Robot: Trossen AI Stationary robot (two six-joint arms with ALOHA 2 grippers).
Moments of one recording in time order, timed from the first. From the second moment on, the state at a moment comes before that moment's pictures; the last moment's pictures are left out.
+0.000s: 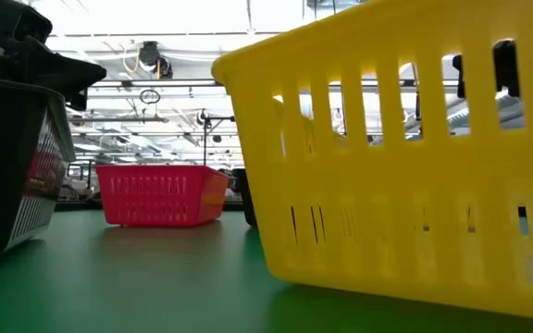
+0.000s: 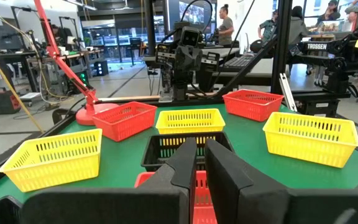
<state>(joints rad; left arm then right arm) -0.06 0.00 0.01 0.01 0.00 0.06 0.21 0.00 0.01 0.02 0.08 -0.20</state>
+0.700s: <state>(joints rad) -0.06 0.00 0.01 0.01 0.00 0.06 0.21 0.00 0.01 0.03 0.08 -0.15</state>
